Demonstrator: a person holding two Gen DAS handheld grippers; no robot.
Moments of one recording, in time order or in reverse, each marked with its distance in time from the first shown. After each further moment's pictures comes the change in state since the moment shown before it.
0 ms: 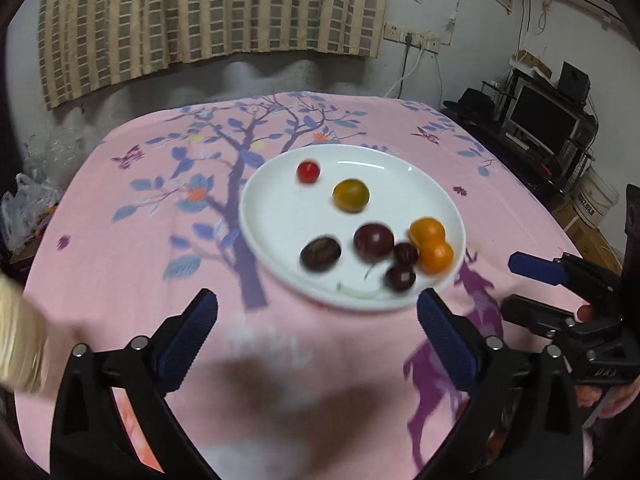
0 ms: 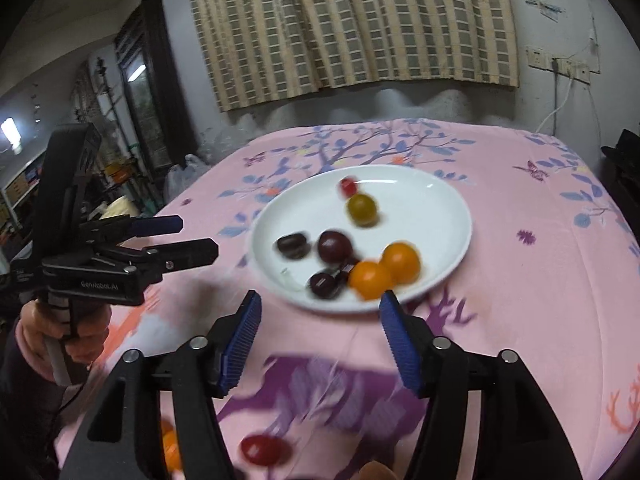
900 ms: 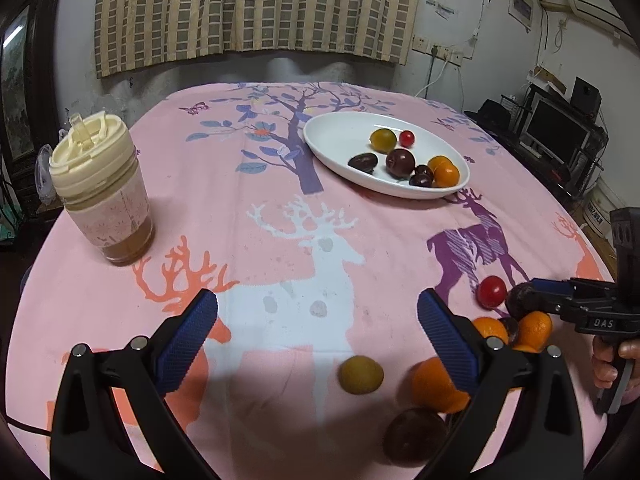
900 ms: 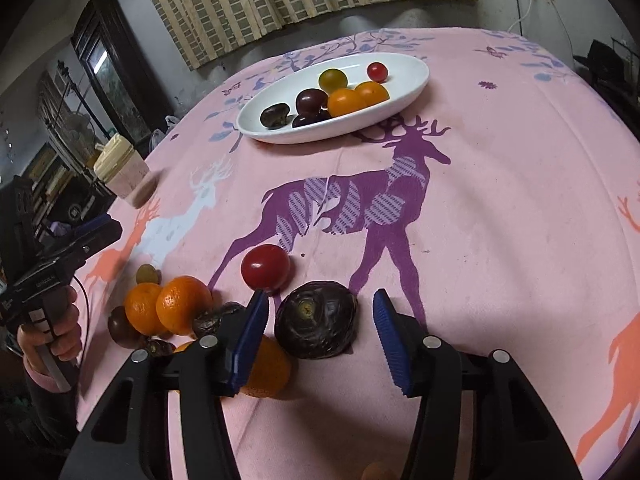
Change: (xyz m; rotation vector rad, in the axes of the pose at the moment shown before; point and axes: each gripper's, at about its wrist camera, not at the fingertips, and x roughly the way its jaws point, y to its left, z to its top) left arm -0.063 0.025 -0.108 -0.076 -0.019 0.058; right arm -0.027 0.004 -0.100 0.165 0.215 -0.050
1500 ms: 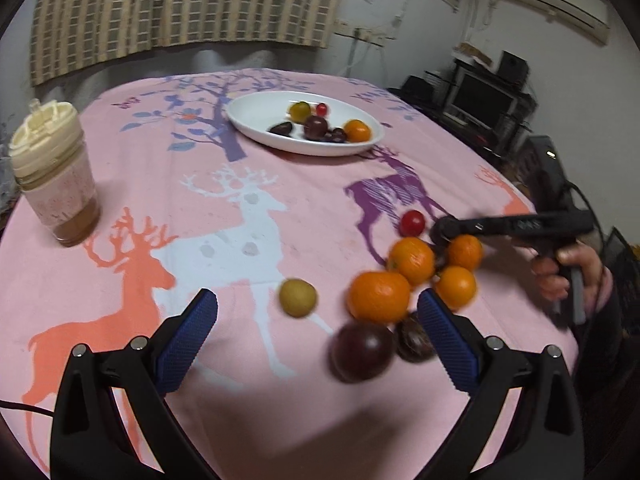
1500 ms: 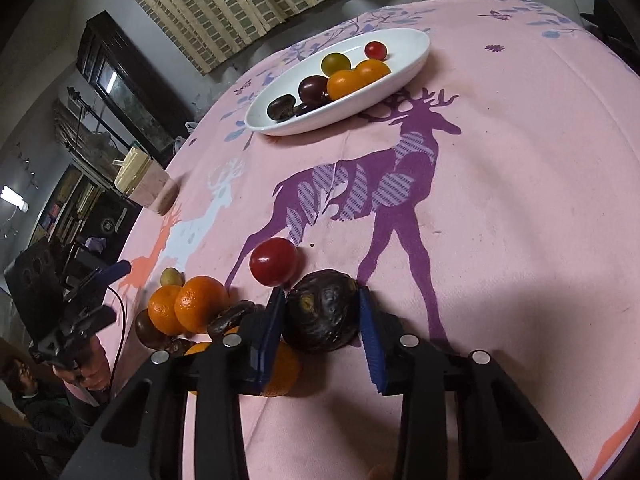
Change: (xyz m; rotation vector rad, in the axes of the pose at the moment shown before) left arm -0.028 -0.007 -0.041 0.137 0.046 -0.289; right arm 0.008 -0.019 0.000 0.105 0.049 0.159
